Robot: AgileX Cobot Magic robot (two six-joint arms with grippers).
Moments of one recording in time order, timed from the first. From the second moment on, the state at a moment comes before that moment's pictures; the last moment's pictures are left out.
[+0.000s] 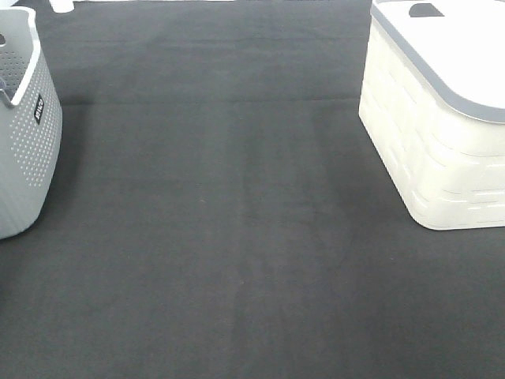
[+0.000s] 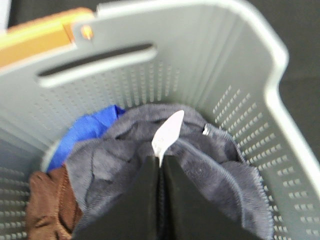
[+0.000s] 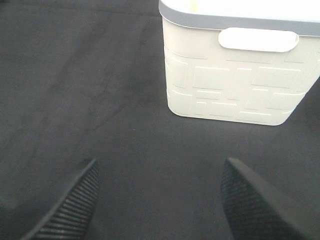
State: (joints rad) left arm 0.33 2.04 -1.86 -0.47 0.77 0.65; right arm 0.15 0.00 -0.50 -0.01 1.05 -0.02
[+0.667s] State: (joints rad) left arm 0.33 1.77 -1.87 -0.45 0.79 0.62; right arm 0.15 0.00 -0.50 -0.01 1.05 -0.02
